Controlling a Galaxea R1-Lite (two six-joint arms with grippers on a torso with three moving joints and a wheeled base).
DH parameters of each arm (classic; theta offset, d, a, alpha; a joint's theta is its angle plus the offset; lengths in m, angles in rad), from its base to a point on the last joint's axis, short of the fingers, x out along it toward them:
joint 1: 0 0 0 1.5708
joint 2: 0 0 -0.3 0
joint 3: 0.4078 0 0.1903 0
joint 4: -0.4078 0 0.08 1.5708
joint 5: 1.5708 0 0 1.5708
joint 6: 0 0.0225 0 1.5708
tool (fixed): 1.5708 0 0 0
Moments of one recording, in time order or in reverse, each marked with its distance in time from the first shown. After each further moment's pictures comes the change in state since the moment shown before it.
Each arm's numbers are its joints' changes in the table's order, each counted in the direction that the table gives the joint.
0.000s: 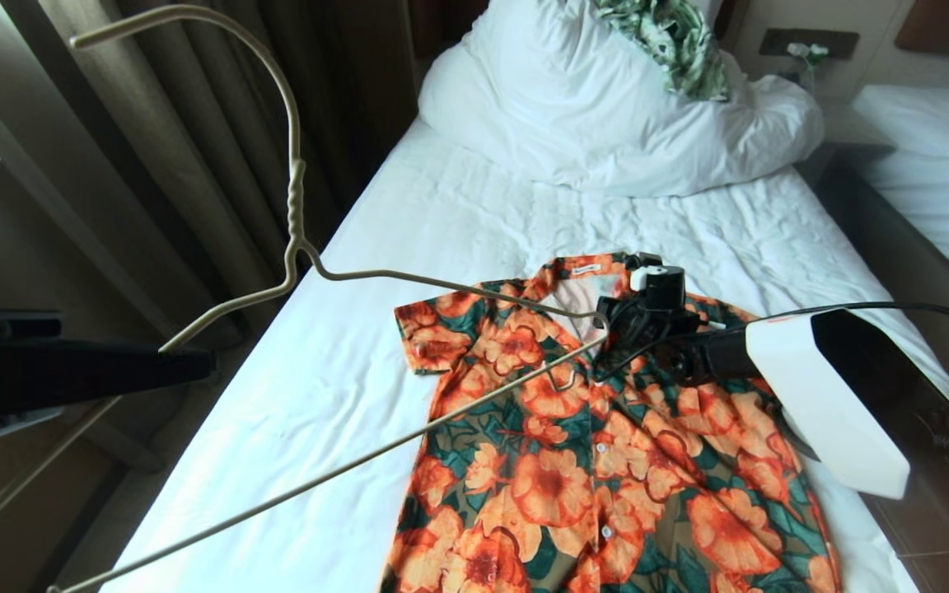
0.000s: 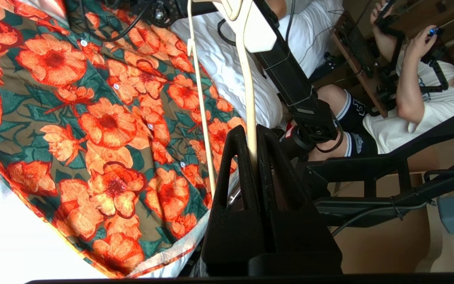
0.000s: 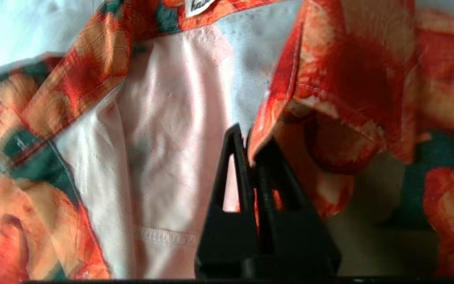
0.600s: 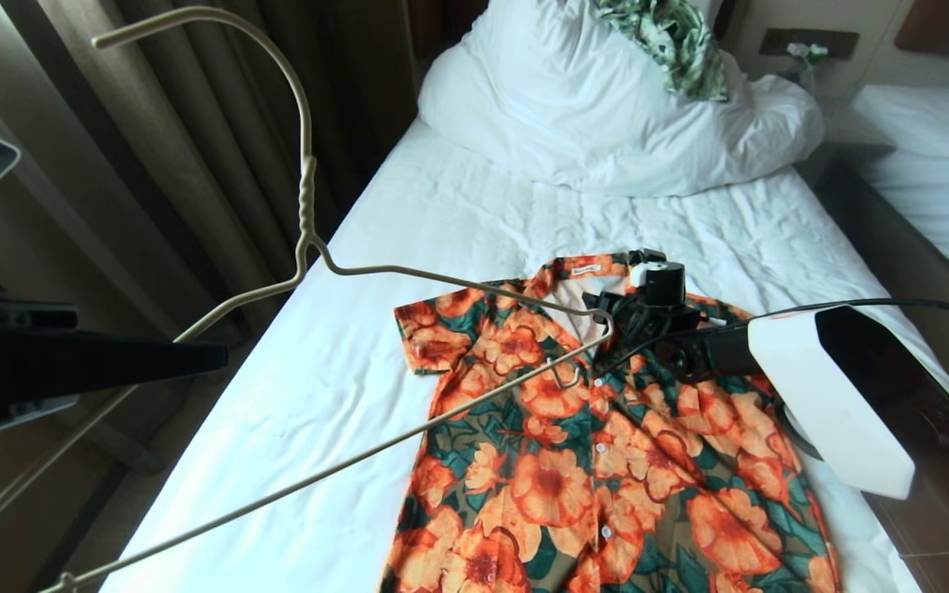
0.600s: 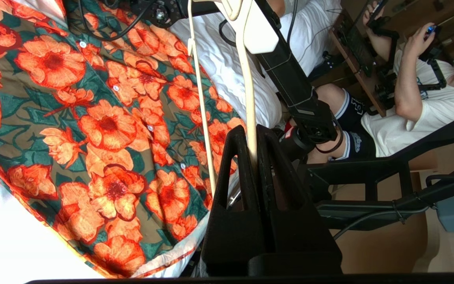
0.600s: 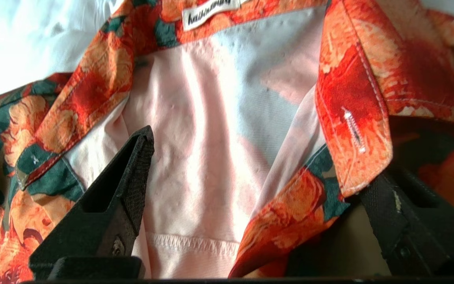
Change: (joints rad) left arm -0.012 -0.028 0.020 0.000 0.003 0.003; right arm 0.006 0.010 0.000 -0.007 0.021 0.049
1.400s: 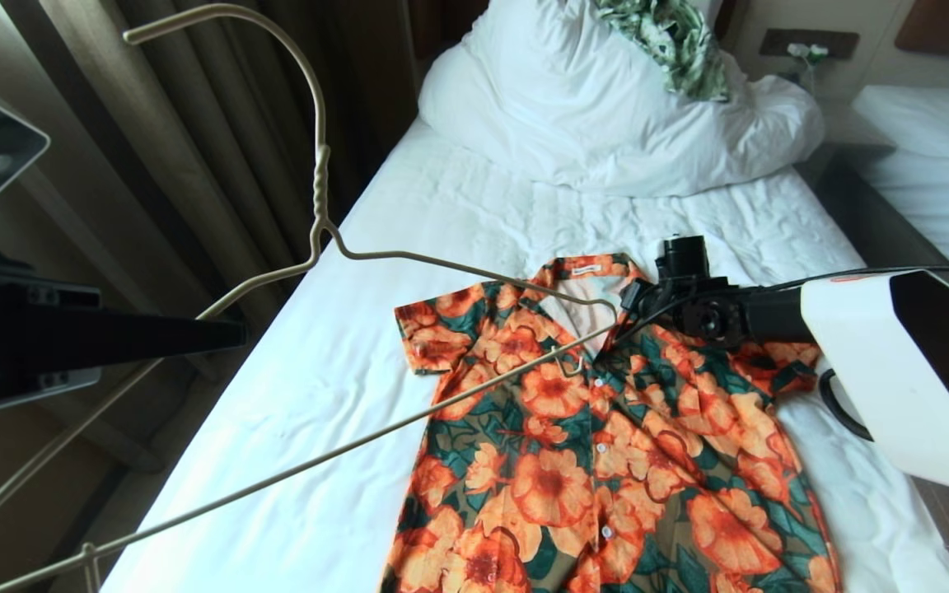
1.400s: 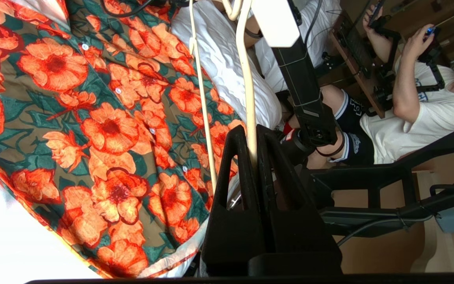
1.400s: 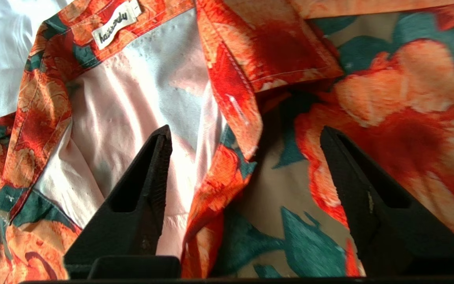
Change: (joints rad) left arm -0.003 -0.047 0.038 -0.001 0.002 0.000; right arm -0.033 0.124 0.000 -0.335 0.125 0.226
